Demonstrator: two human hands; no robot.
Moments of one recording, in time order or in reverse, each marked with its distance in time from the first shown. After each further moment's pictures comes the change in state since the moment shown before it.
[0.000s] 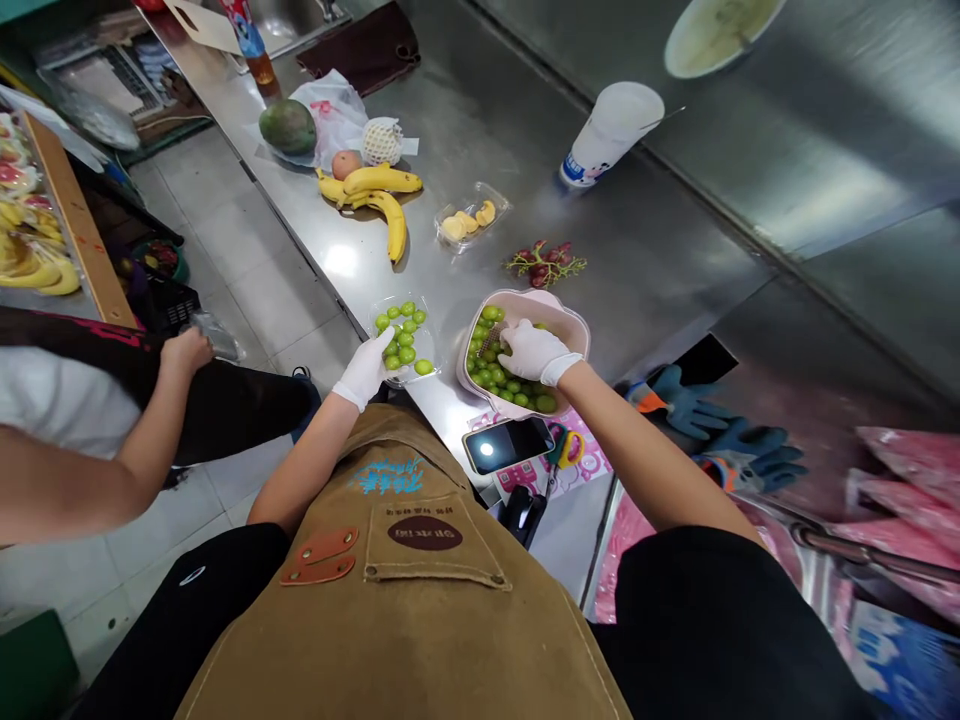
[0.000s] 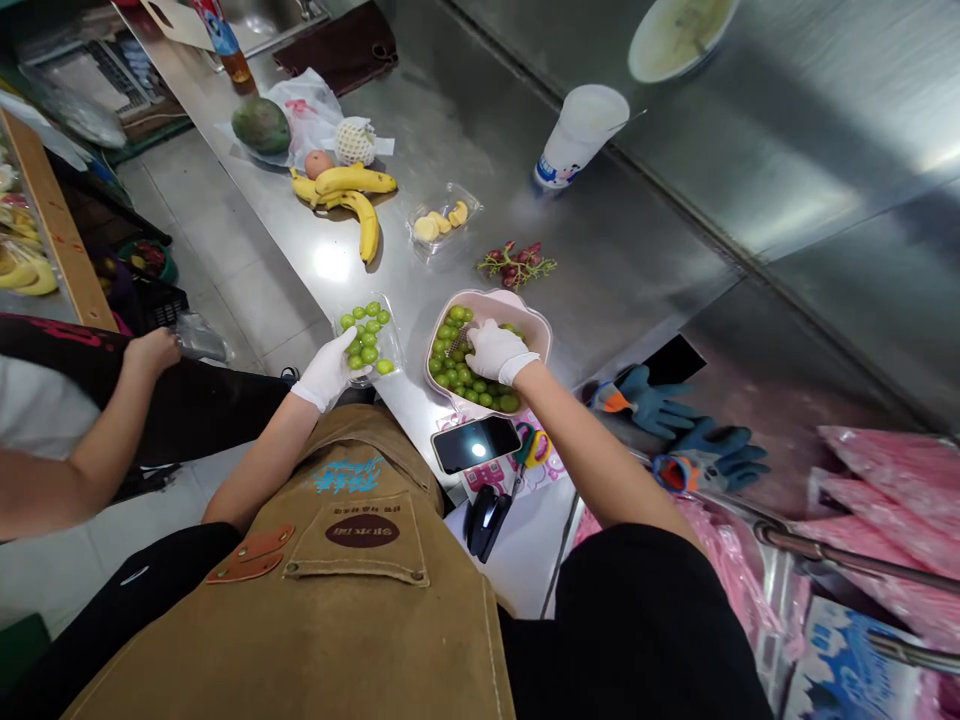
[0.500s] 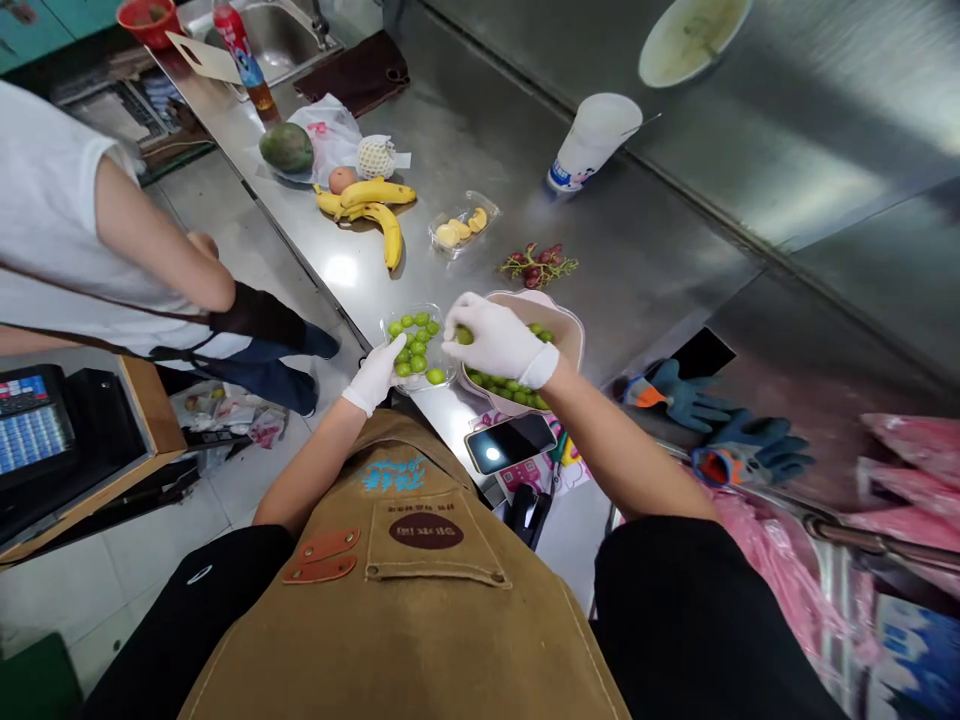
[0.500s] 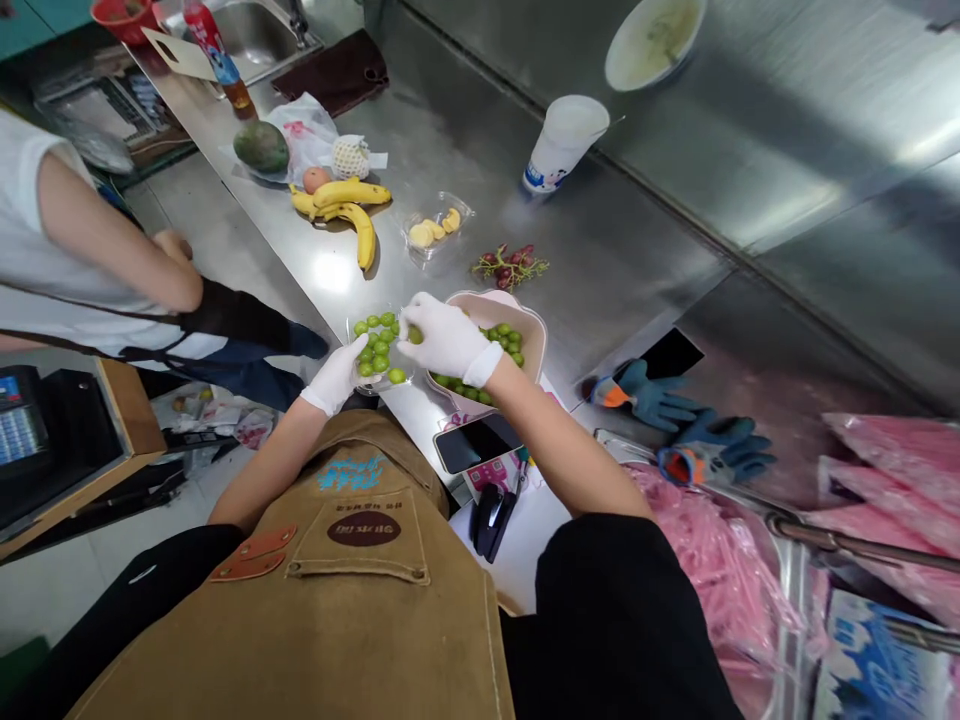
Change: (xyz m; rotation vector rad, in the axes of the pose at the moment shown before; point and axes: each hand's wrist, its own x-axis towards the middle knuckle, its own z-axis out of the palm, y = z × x) left_hand -0.013 -0.002 0.014 0.088 -0.110 0.034; right_hand -0.034 -0.071 -0.064 0.487 0.484 -0.444
